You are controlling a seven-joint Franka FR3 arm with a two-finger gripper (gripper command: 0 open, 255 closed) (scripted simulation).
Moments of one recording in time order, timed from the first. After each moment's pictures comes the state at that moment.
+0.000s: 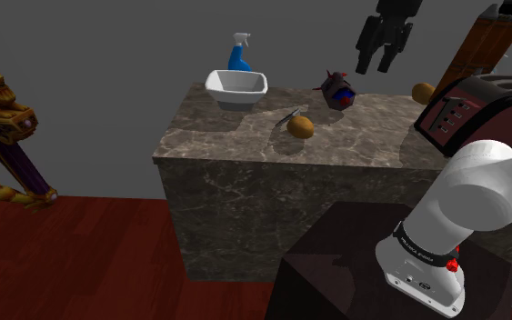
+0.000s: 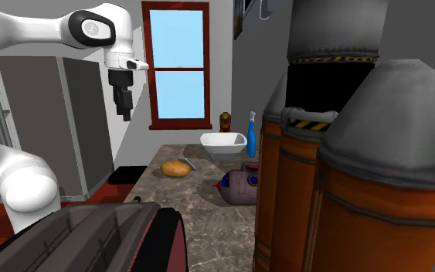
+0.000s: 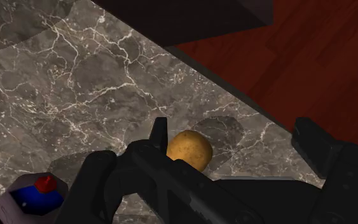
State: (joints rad) arm -0.01 -0.82 -0.05 -2.27 0.05 1.43 0.14
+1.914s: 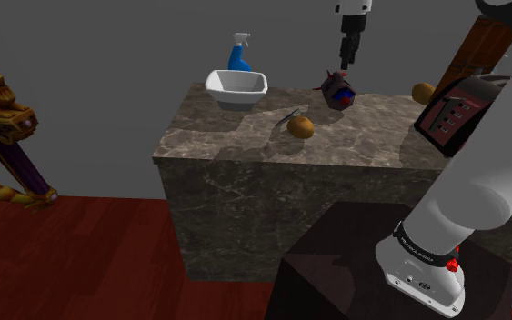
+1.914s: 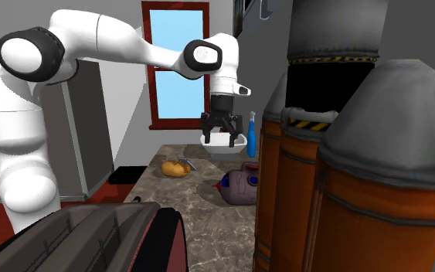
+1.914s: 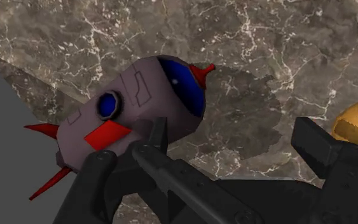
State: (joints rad) arm -0.03 0.05 -0.50 -1.70 -0.11 1.63 -0.73
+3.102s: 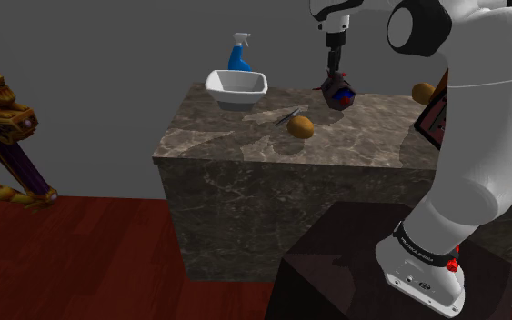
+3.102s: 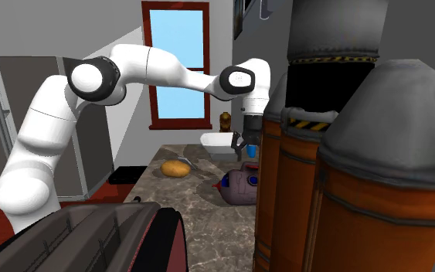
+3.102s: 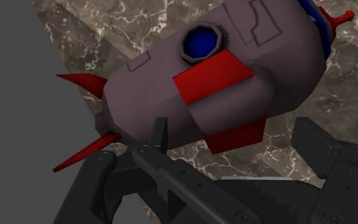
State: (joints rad) arm -0.16 0.47 -0.50 -1.34 0.01 1.67 -0.97
